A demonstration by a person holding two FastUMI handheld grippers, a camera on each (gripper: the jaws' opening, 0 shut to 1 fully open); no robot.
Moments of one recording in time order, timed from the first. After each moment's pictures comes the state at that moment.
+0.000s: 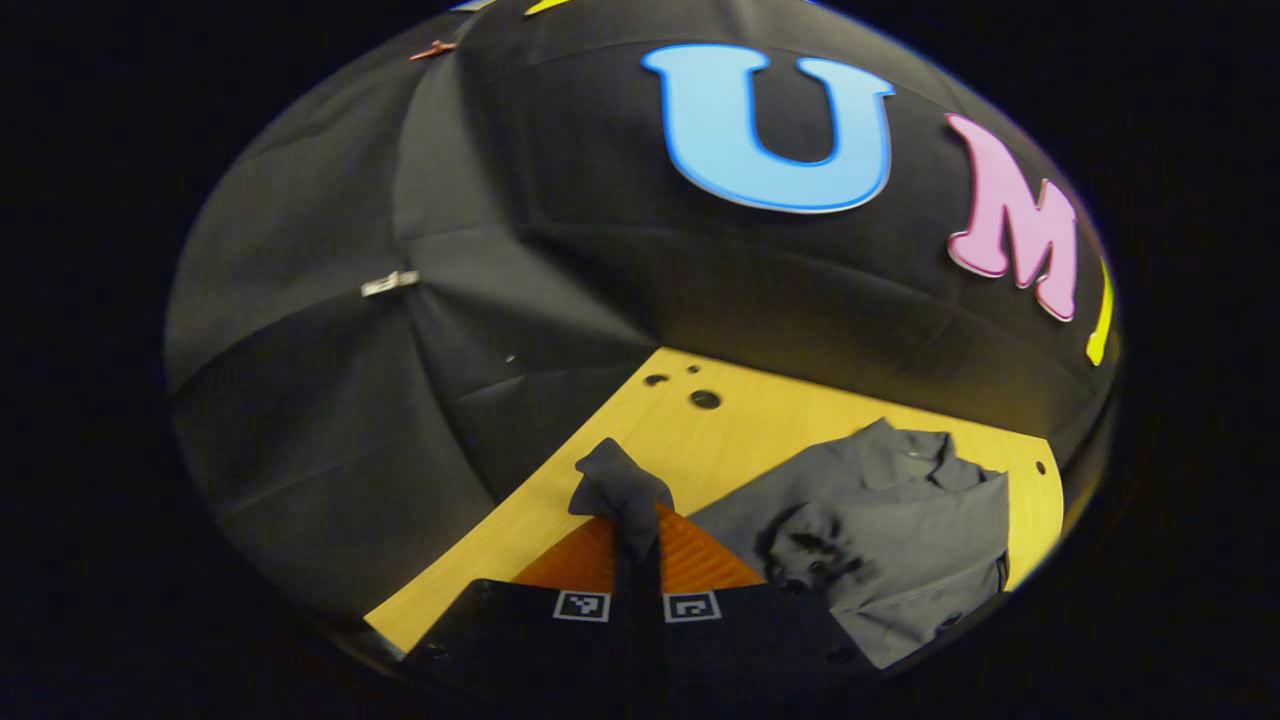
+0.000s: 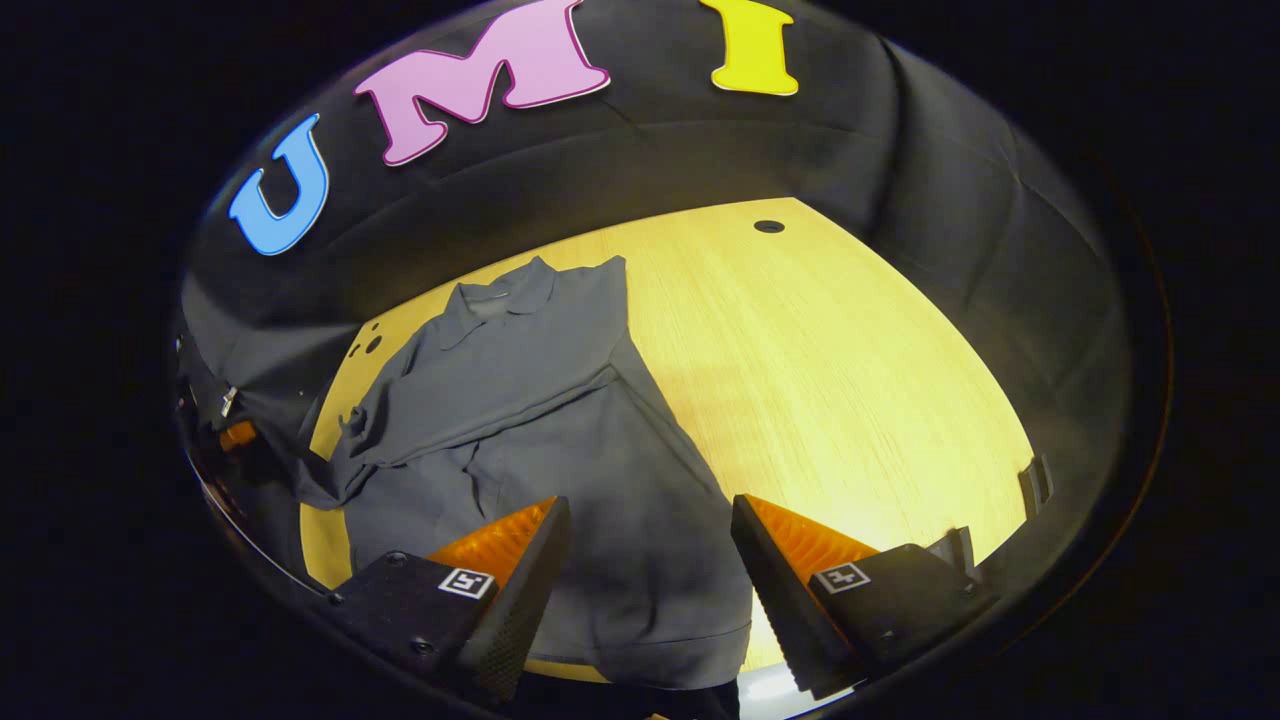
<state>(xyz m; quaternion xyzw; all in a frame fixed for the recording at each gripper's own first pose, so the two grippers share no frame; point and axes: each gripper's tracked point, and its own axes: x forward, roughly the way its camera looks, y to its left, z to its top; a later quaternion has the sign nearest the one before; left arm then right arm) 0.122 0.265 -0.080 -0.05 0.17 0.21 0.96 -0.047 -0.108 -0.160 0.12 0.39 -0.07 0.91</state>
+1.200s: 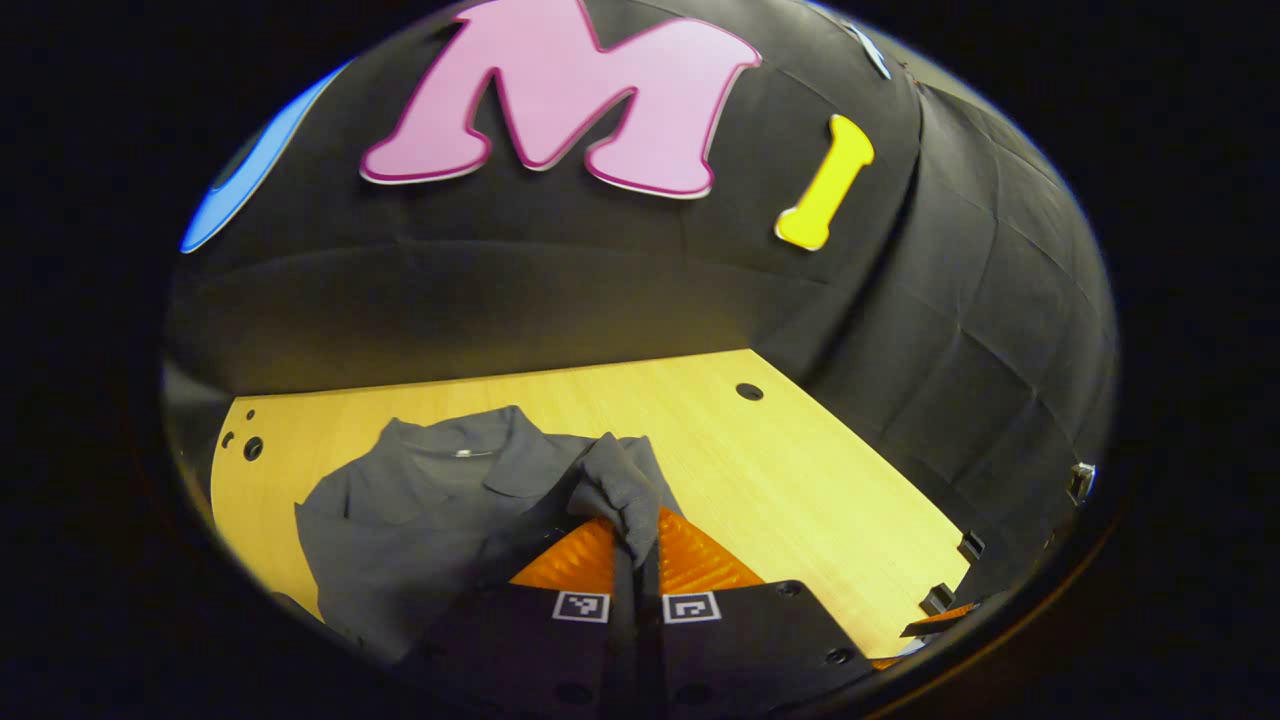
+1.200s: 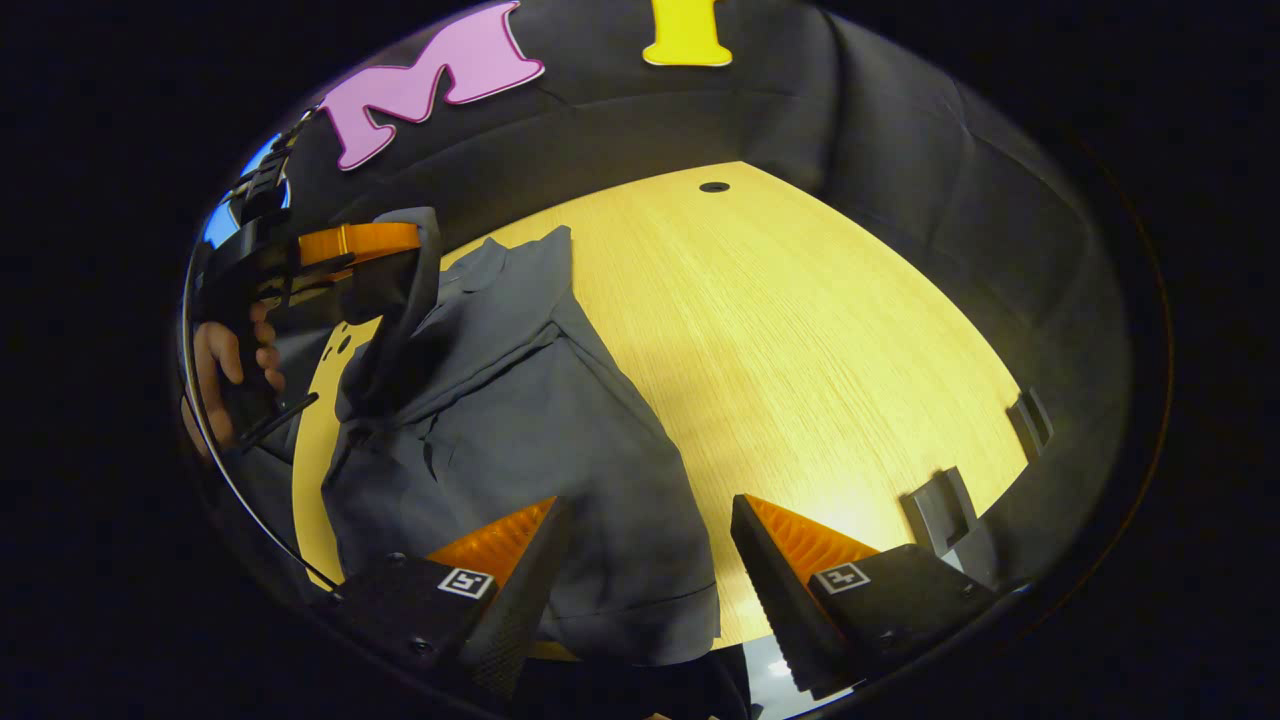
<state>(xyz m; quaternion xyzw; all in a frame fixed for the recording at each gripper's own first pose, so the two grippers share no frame) 0.256 -0.158 -0.133 0.03 0.25 -0.21 0.94 -0.094 -0.130 -0.191 0.17 0.42 -0.11 0.88</state>
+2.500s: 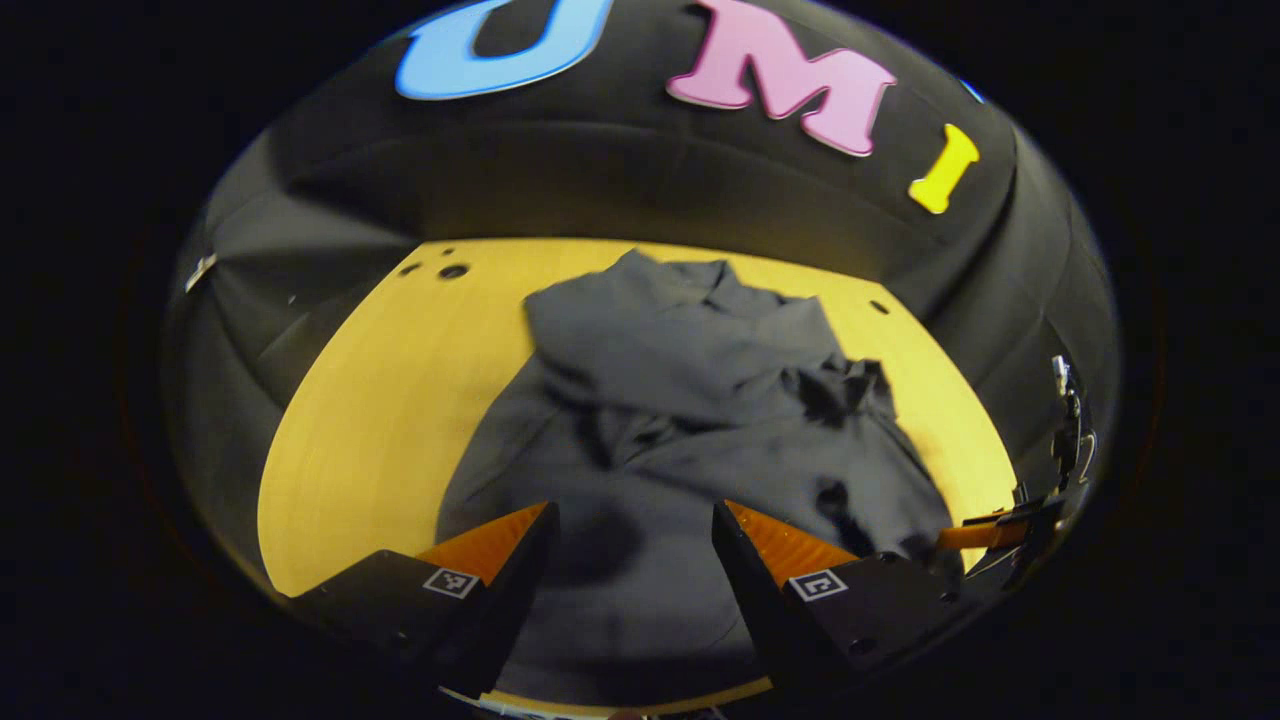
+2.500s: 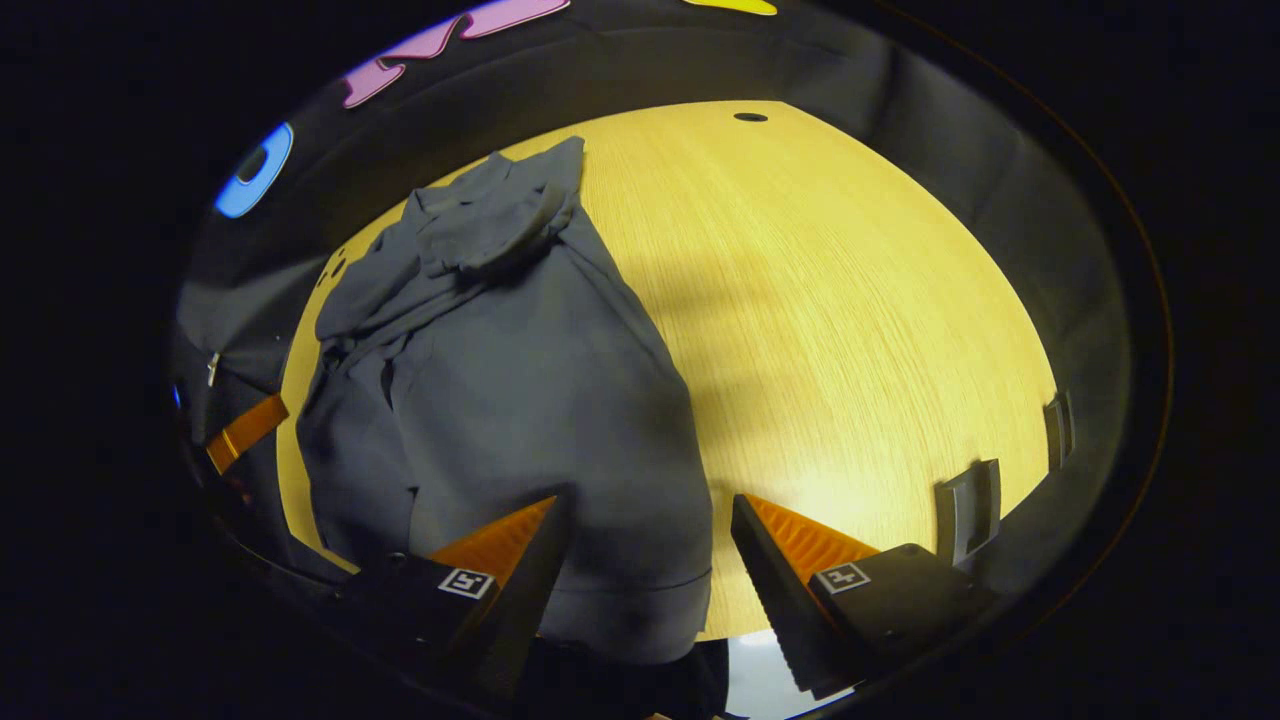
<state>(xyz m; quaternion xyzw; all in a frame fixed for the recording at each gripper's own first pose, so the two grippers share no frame) 0.040 0.106 -0.224 -0.03 0.36 0.01 0.93 -0.116 -0.118 -0.251 0.13 0.53 -0.05 0.84</state>
